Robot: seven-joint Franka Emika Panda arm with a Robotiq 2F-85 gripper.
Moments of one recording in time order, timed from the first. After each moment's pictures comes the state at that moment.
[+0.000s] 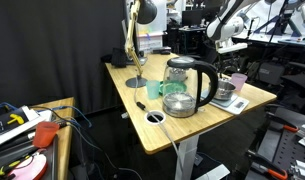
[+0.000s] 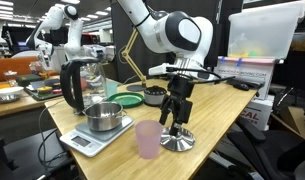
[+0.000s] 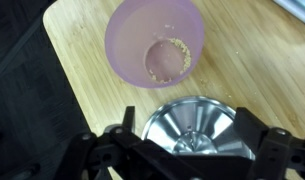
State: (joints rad) arm -0.31 0.70 -0.28 -1.74 0.05 1.97 0.22
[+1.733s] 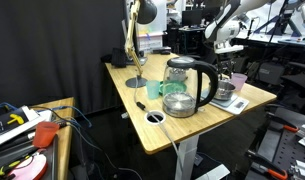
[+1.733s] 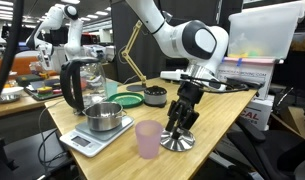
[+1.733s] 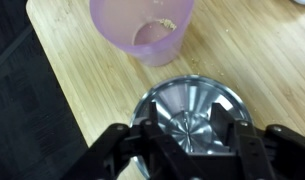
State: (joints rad) arm -0.38 0.85 -0.25 -1.51 0.13 1.83 0.17
